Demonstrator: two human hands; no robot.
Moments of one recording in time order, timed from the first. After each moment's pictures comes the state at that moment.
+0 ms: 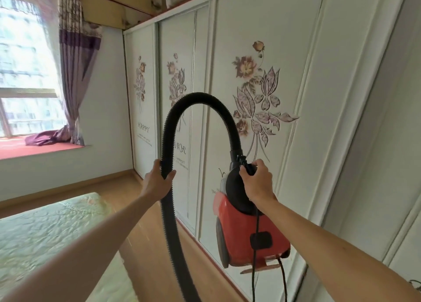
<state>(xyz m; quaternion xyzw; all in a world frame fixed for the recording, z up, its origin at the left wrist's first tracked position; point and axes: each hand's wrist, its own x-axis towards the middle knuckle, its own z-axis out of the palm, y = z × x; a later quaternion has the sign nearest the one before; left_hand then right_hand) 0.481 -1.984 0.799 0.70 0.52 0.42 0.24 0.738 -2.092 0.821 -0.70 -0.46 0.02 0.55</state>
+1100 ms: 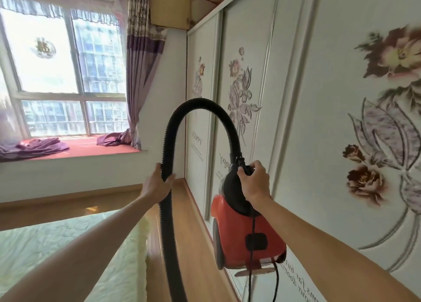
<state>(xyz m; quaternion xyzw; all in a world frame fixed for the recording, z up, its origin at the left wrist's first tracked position) 0.446 -1.563 0.792 0.61 0.64 0.44 0.18 0.717 -1.577 0.814 -0.63 -0.55 0.13 0.54</state>
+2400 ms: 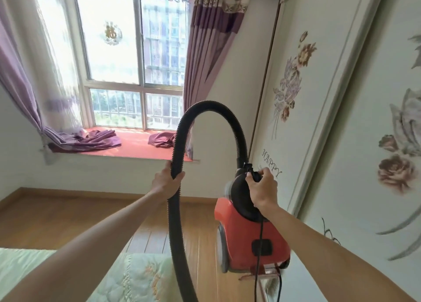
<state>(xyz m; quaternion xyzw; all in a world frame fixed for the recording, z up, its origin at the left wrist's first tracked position) 0.172 -0.982 0.750 0.50 0.74 0.44 0.12 0.443 -0.927 0.769 -0.58 -0.63 0.23 0.46</state>
